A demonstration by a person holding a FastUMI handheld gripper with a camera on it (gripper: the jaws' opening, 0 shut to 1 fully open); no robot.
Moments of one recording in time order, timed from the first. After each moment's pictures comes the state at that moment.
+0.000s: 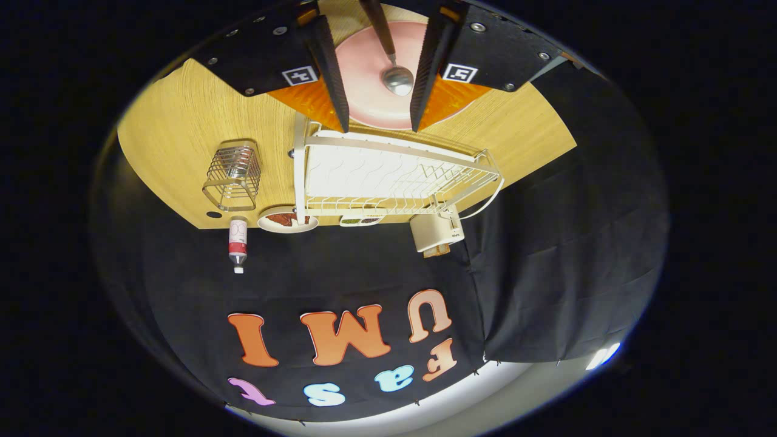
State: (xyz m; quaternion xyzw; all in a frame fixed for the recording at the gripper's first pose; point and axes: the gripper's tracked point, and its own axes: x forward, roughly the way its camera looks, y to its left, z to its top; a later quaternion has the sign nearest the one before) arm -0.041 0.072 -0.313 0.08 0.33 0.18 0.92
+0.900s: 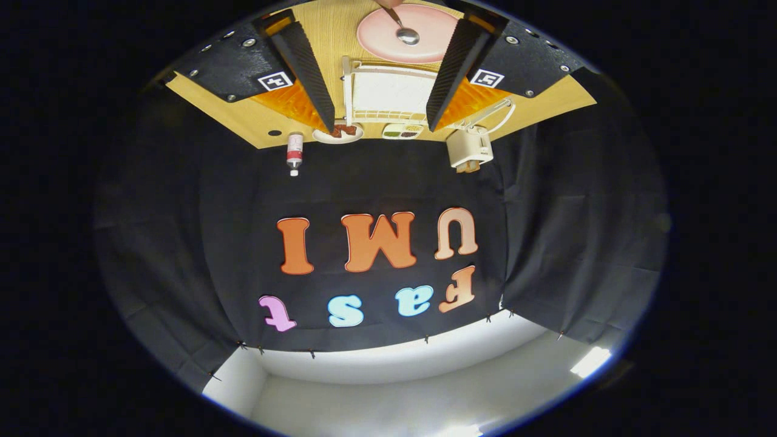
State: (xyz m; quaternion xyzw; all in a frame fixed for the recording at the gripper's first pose) arm -0.030 0.032 -0.150 0.05 0.15 0.05 0.99
